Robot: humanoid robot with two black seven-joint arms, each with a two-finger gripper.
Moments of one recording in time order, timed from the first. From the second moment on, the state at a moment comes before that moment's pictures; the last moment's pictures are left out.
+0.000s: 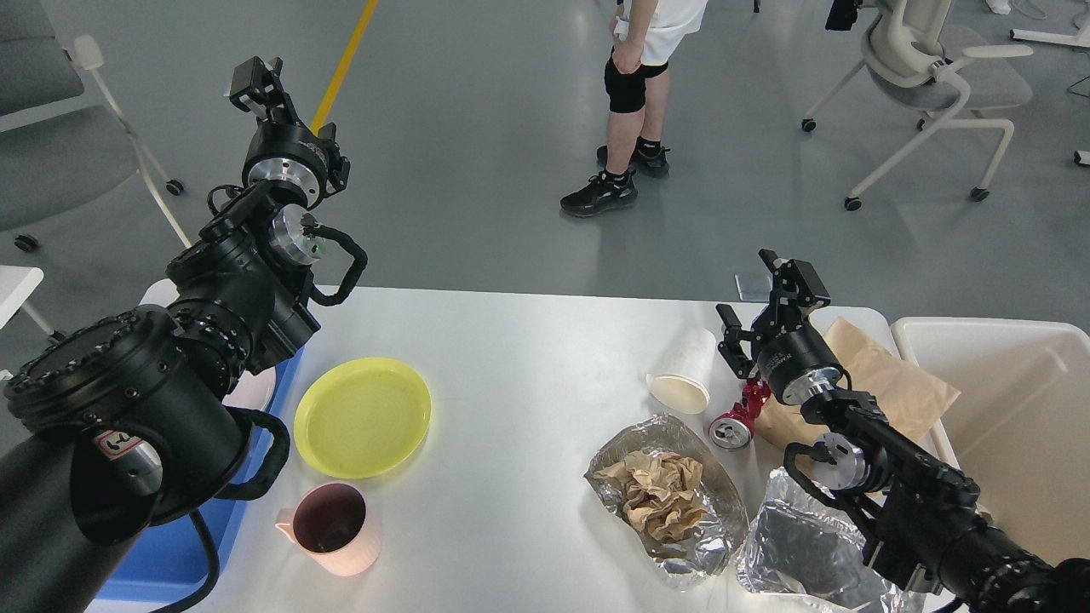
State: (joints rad) left arm -1.28 -0.11 -0.55 0.19 -0.20 -0.11 -0.32; right arm 0.55 -0.14 0.85 0.60 -0.45 0.21 0.45
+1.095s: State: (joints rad) left arm -1.37 -0.11 -0.55 0.19 -0.19 -0.10 -0.12; right arm 0.55 -0.14 0.85 0.60 -0.45 0.21 0.45
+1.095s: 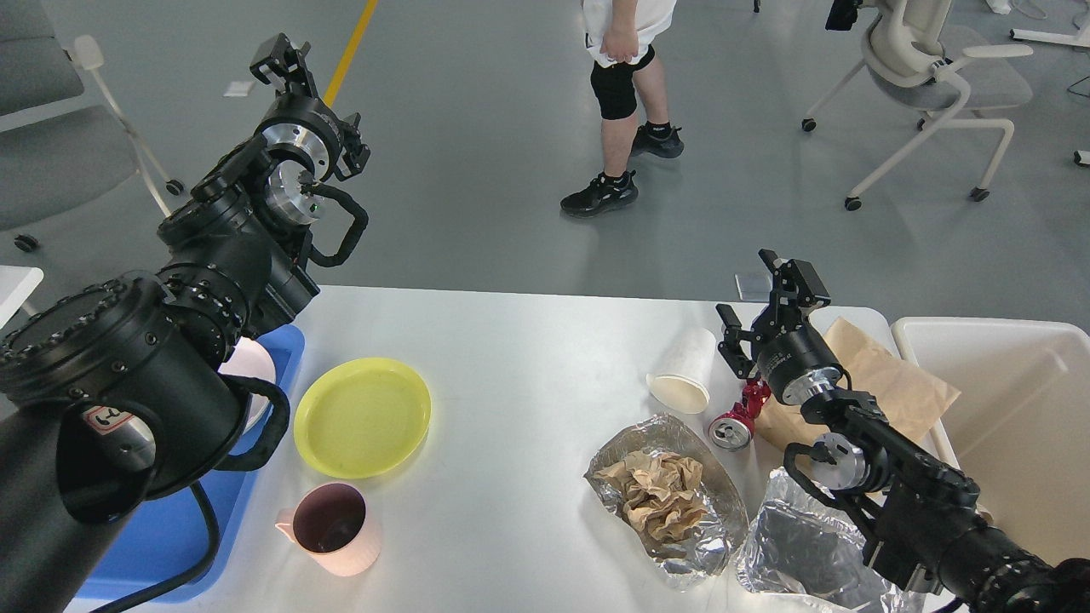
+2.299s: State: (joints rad) left arm -1.38 -0.09 -0.52 0.19 -0.19 -0.11 -0.12; right arm 0.55 -0.14 0.85 0.60 -0.45 0.21 0.45
